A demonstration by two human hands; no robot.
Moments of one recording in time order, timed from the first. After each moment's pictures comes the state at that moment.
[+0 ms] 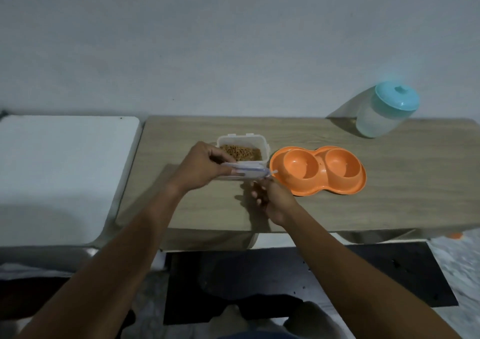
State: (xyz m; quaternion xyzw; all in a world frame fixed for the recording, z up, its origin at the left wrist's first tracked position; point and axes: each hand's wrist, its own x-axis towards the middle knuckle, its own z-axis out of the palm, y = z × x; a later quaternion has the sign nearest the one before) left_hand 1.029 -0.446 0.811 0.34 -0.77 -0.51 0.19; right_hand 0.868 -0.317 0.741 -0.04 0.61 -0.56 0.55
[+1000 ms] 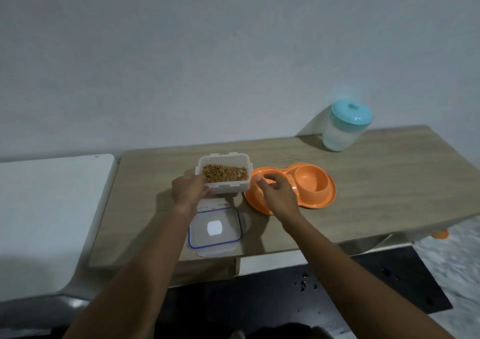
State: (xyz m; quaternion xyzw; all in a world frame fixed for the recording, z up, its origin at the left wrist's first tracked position) left_hand 0.964 -0.438 0.777 0.59 -0.39 -0.63 0.32; right_hand 0.812 -0.290 0.786 -0.24 0.80 -0.46 0.29
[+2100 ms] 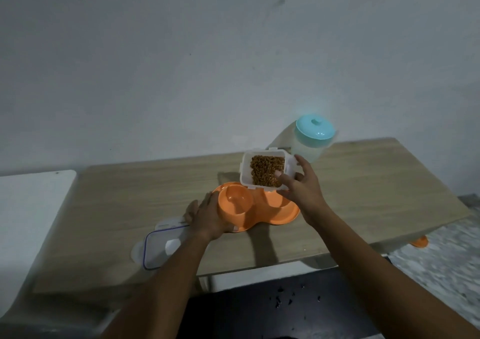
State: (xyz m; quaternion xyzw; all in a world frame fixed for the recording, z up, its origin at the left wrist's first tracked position) left_hand 0.860 -0.378 0.712 0.43 -0.82 -0.37 0.06; right_hand 0.672 -0.231 0.833 -0.20 0.68 -0.63 0.32
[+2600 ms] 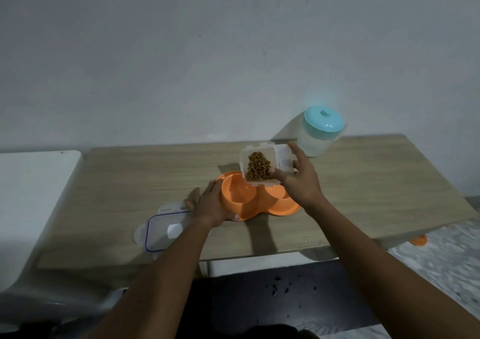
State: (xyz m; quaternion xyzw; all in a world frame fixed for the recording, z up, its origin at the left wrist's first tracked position) left_hand 0.860 -0.387 0.688 0.44 -0.83 -0.35 0.04; right_hand 0.687 -0.236 0.837 -0.33 0.77 -0.51 0.23
